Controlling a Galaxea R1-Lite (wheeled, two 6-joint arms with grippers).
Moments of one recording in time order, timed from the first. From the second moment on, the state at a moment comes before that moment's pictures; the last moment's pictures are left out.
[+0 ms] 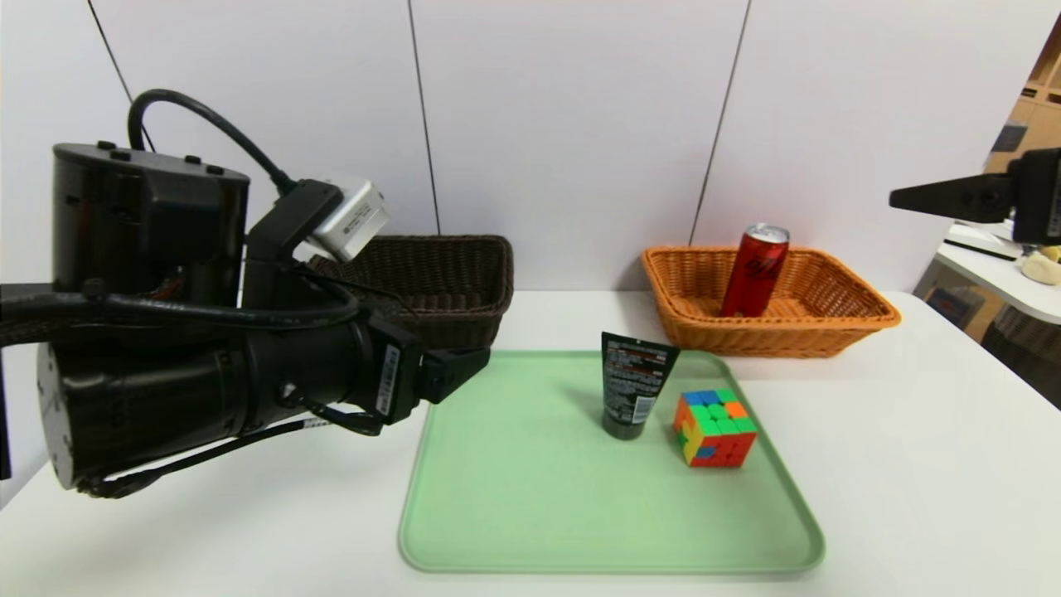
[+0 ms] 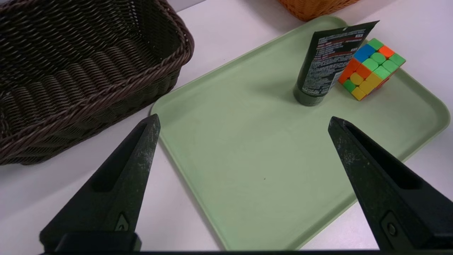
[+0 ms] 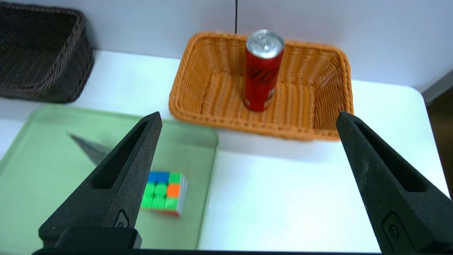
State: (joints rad) left arm -0.70 1.43 -0.94 -0.16 0.10 -0.05; right arm 0.14 1.28 -1.27 0.31 0.00 -0.02
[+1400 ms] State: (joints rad) left arm -0.88 1.73 -0.97 -0.42 -0.08 -0.18; right arm 0.10 1.09 -1.25 0.48 0.03 -0.01
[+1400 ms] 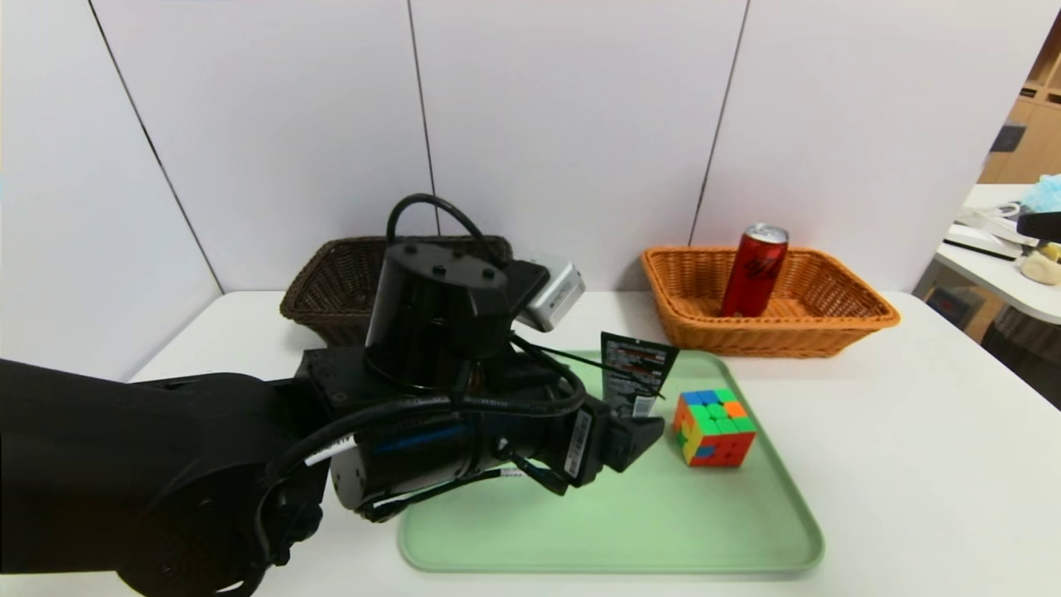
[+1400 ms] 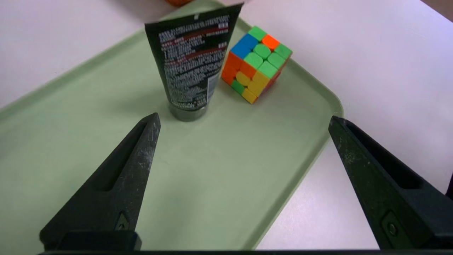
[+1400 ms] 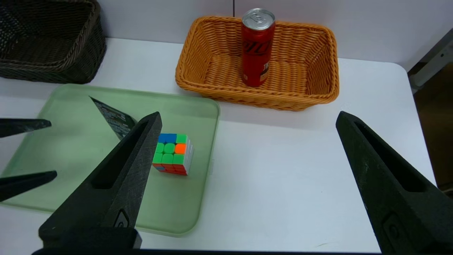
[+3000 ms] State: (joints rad) left arm -0.73 2.05 -1.04 -0.73 -0.35 -0.10; right arm 0.10 0.96 -1.17 0.53 0.03 0.00
